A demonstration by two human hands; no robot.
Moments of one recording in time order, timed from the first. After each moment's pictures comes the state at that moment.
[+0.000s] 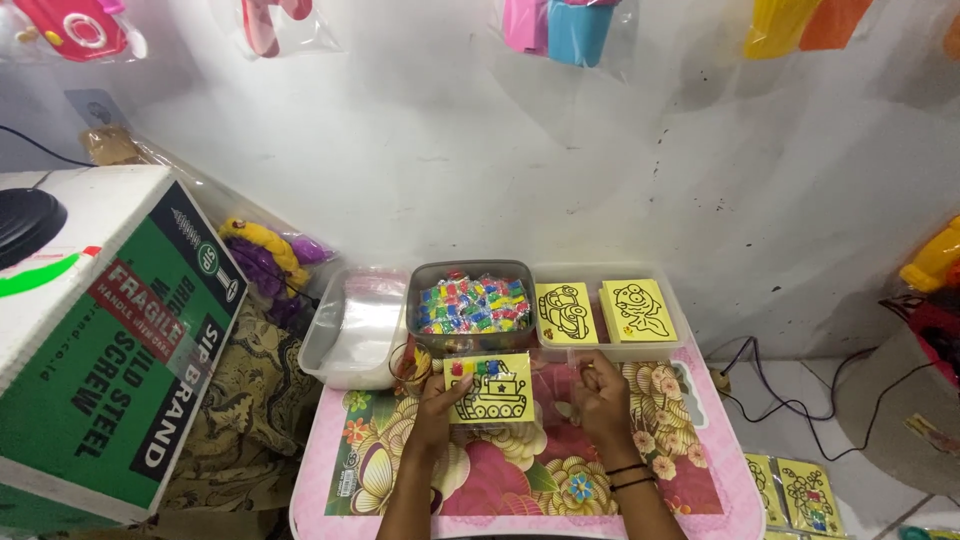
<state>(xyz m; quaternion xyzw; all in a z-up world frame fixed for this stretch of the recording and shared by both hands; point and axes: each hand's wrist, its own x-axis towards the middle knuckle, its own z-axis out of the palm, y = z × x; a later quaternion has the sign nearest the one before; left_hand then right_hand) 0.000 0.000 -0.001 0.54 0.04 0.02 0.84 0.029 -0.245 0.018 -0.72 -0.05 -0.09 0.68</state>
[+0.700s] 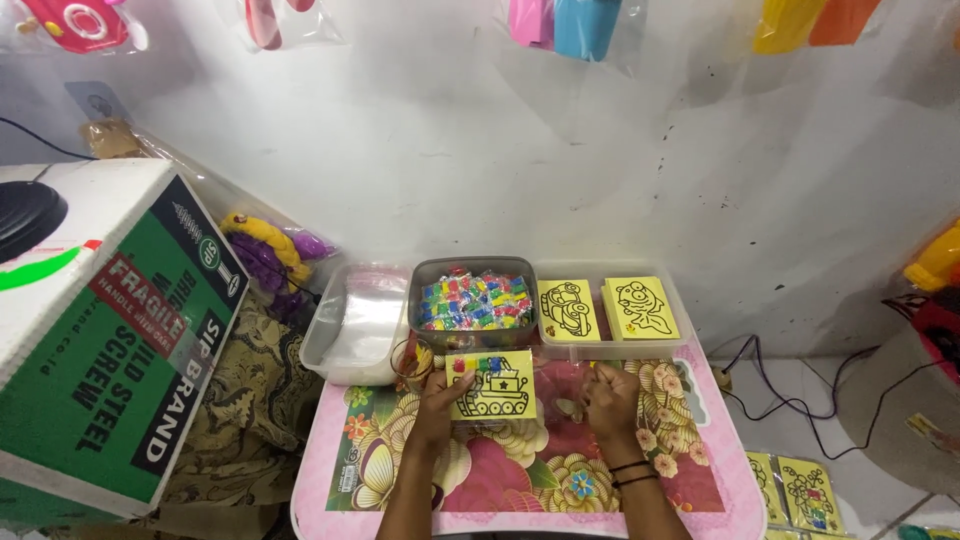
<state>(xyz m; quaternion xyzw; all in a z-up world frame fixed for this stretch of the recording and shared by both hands) -0.002 0.000 0.007 0.53 0.06 0.00 0.85 0.045 -0.248 -0.012 -0.64 -0.07 -0.14 0.75</state>
